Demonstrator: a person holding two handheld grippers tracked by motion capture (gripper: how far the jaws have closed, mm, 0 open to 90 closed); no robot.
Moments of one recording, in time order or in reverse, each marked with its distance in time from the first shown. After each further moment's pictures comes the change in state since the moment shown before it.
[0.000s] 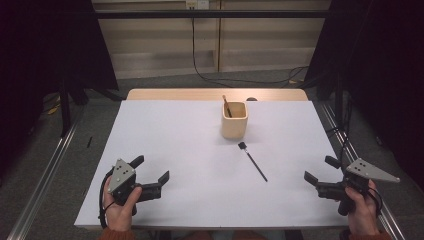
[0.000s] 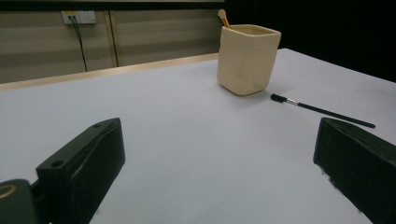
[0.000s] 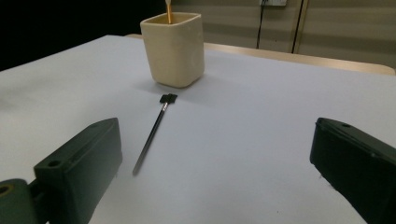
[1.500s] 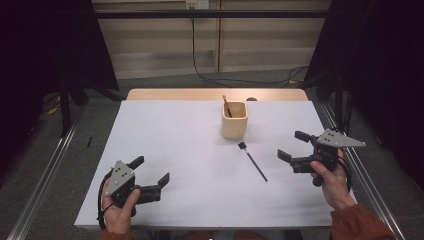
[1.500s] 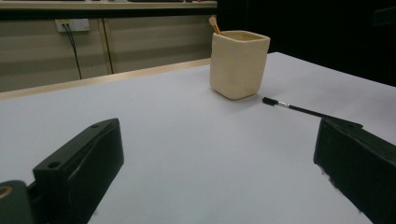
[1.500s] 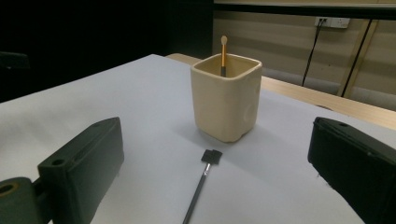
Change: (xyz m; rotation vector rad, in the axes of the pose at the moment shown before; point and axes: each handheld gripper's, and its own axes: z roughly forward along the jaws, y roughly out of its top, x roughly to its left) left arm -0.003 0.002 -0.005 -0.018 -0.027 0.017; right arm 0.021 0.058 0.072 -0.023 0.194 -0.073
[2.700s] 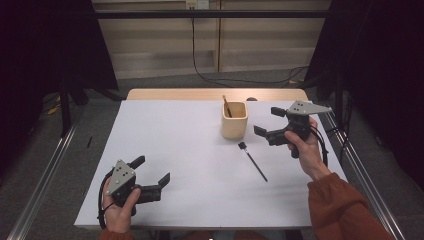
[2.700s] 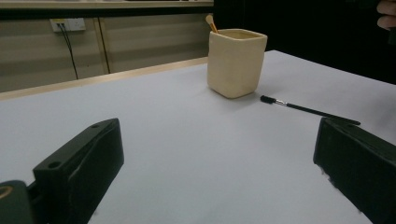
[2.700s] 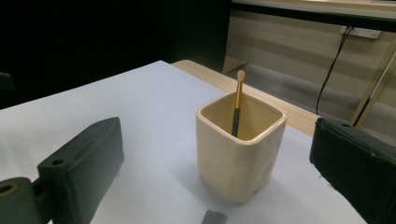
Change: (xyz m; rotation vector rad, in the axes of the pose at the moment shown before) left arm 0.001 0.000 0.002 0.004 -0.014 0.008; right arm -0.004 0.054 0.076 0.044 0.068 -0.060
